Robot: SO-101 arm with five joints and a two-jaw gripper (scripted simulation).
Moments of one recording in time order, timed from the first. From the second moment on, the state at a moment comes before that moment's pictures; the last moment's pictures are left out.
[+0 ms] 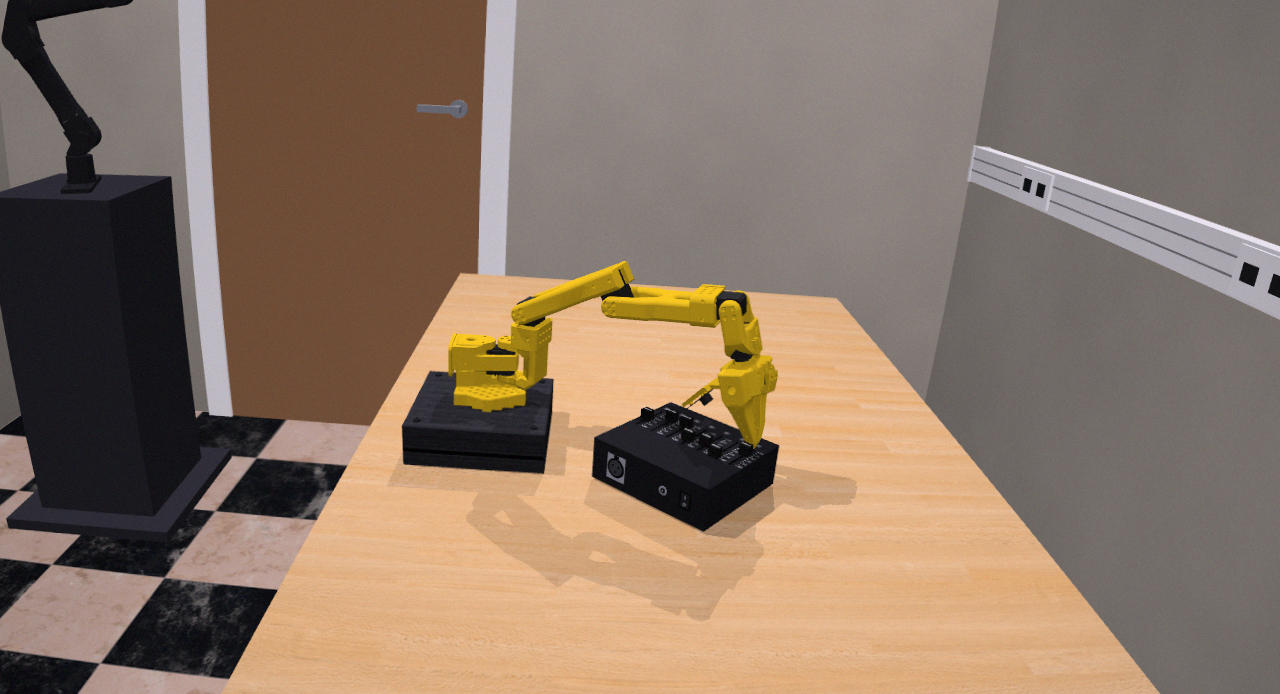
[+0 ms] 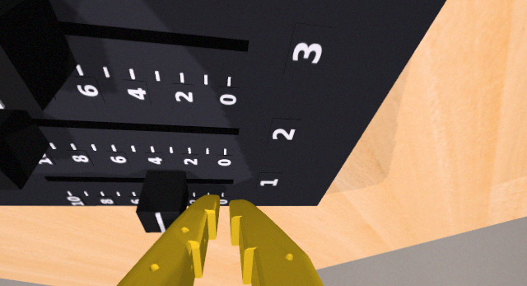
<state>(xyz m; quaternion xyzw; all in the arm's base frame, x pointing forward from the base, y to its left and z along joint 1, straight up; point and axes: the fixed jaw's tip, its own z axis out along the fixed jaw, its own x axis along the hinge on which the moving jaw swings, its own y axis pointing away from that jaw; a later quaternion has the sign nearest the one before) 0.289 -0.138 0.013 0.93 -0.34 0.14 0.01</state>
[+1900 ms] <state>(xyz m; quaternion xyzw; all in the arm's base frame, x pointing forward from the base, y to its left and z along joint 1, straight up) 0.282 -0.145 0.011 0.93 -0.34 0.13 0.01</state>
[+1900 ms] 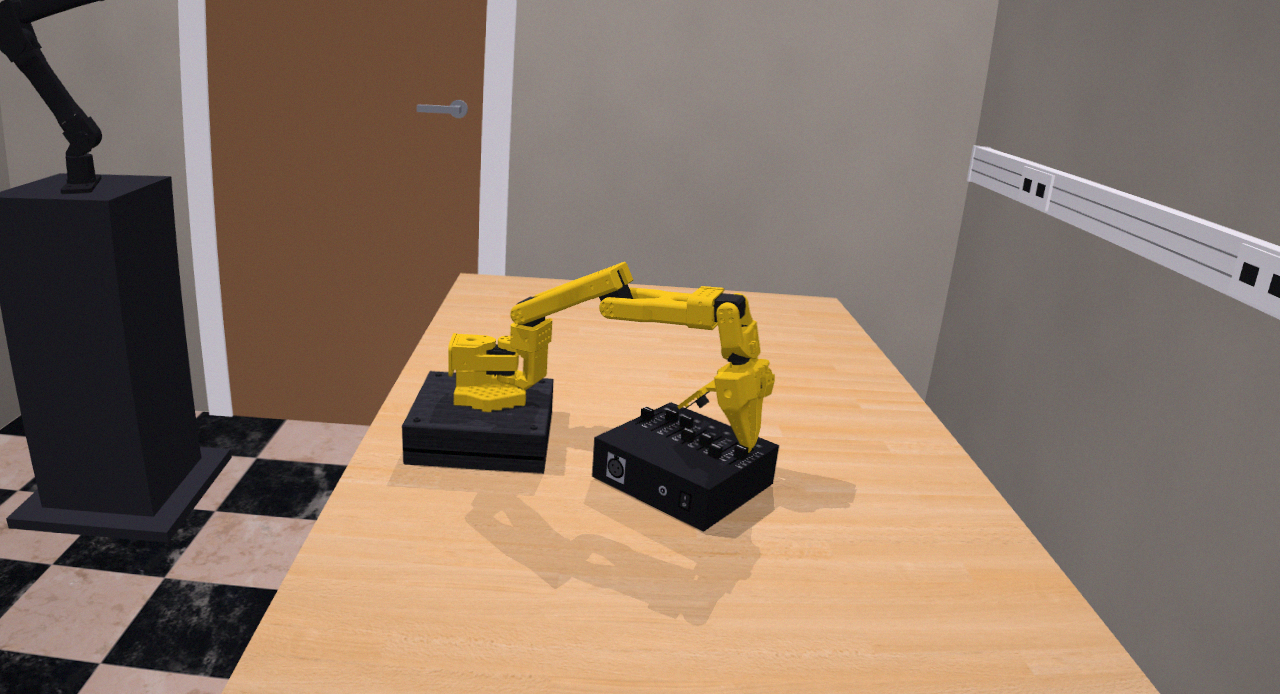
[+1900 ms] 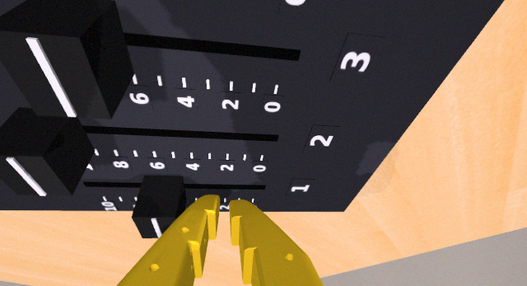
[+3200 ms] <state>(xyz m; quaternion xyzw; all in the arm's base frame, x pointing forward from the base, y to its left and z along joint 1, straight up) 0.276 -0.149 0.010 0.93 -0.34 0.12 0.01</state>
